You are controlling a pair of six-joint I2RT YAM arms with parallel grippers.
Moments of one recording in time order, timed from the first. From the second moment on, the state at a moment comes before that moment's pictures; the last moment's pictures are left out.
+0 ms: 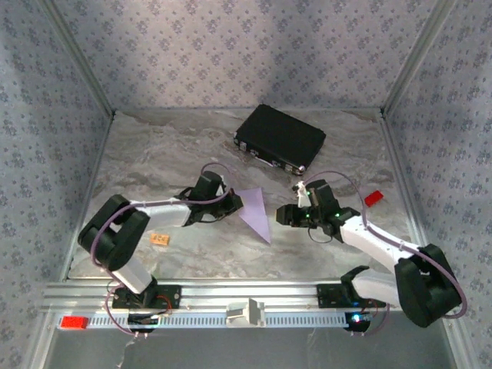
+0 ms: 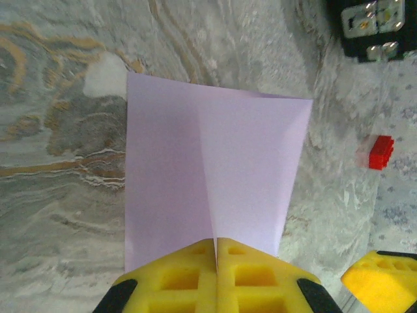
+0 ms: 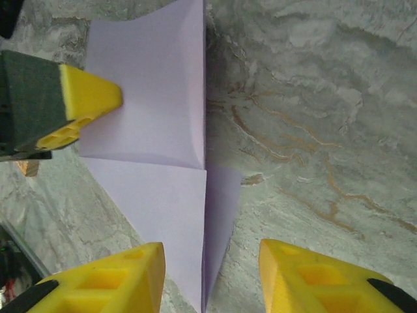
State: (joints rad) left arm -0.66 1.60 0.70 0.17 0.32 -1.07; right arm 0.50 1.16 0.51 -0.17 -0.39 0.52
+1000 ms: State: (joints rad) left arm -0.70 1.63 0.76 0.10 0.27 -1.08; right arm 1.06 1.34 0.42 0.19 0.27 -0.04
